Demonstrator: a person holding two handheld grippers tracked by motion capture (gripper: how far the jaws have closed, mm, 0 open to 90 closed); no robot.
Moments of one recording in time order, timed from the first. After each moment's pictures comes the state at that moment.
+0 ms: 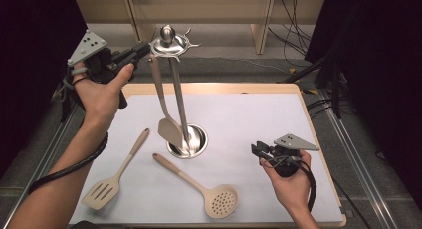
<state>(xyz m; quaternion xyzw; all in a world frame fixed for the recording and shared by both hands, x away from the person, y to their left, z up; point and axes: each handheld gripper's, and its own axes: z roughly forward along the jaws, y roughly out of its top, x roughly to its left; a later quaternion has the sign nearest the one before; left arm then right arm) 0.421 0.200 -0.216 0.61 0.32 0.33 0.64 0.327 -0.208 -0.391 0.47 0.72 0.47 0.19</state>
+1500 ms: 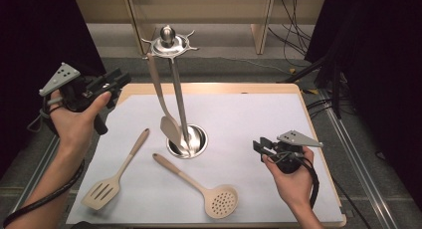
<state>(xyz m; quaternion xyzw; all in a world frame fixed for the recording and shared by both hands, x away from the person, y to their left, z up) 0.392 0.261 -0.270 0.60 0.38 0.29 0.64 0.334 -0.214 -0.386 0.46 0.72 0.48 0.20</state>
